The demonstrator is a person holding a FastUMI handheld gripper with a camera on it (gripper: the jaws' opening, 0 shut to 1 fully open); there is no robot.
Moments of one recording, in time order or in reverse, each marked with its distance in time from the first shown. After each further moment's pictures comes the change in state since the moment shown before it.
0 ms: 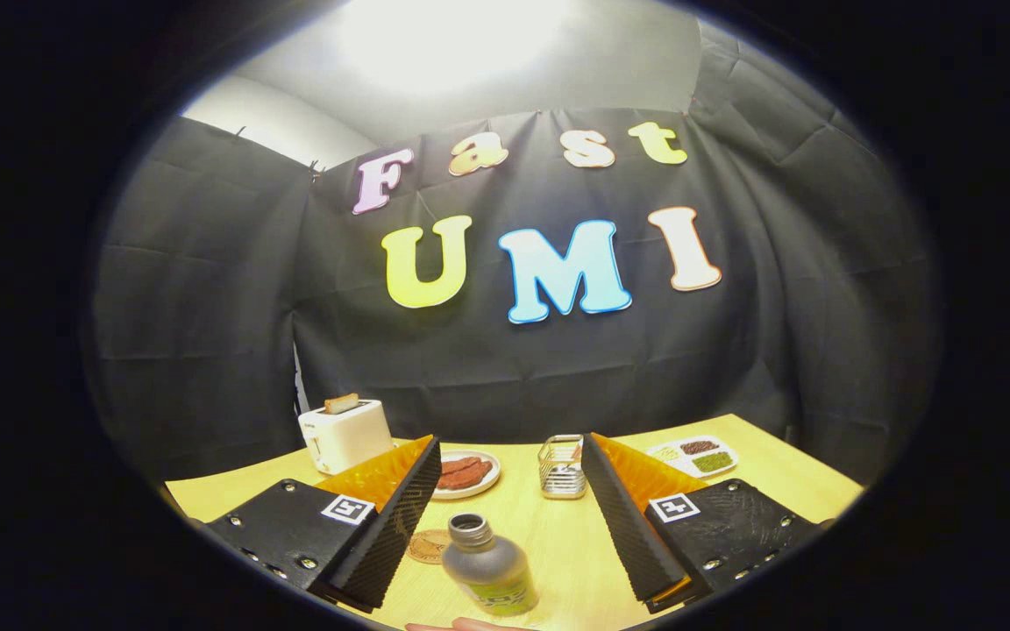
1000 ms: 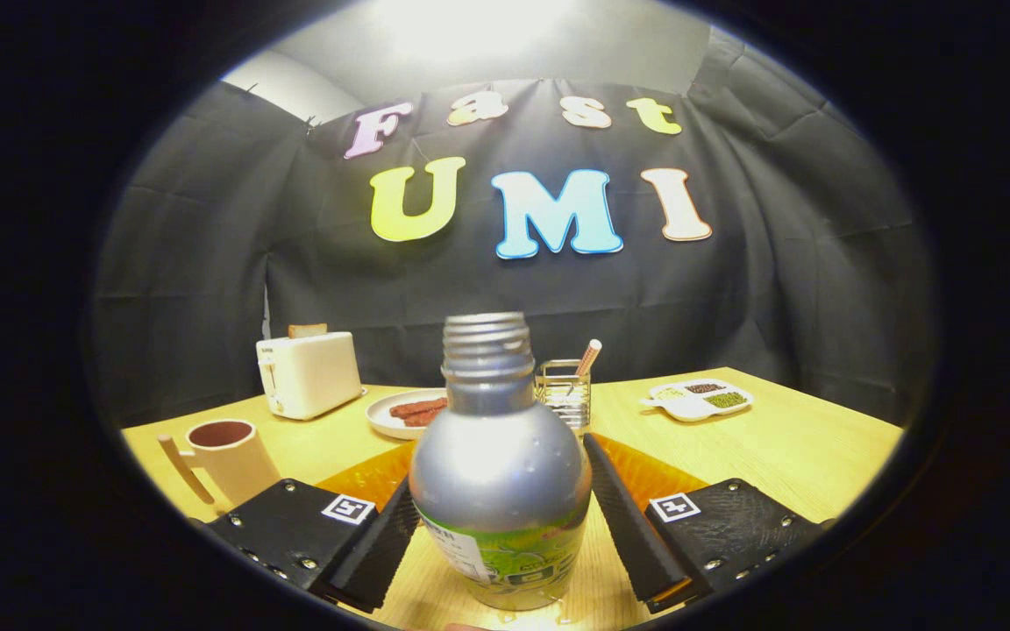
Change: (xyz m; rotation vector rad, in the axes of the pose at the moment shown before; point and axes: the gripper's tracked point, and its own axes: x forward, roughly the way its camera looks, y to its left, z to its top) arm 0.036 0.002 -0.133 -0.054 0.085 -0.109
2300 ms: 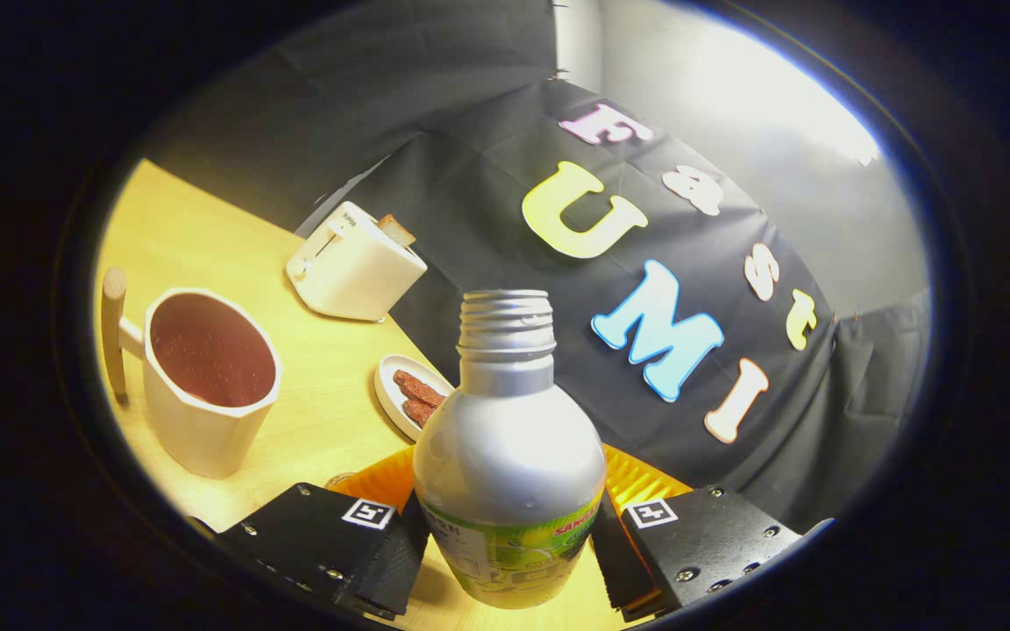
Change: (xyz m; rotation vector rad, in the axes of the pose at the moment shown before) arm 0.029 0.104 0.046 -0.910 -0.081 0.002
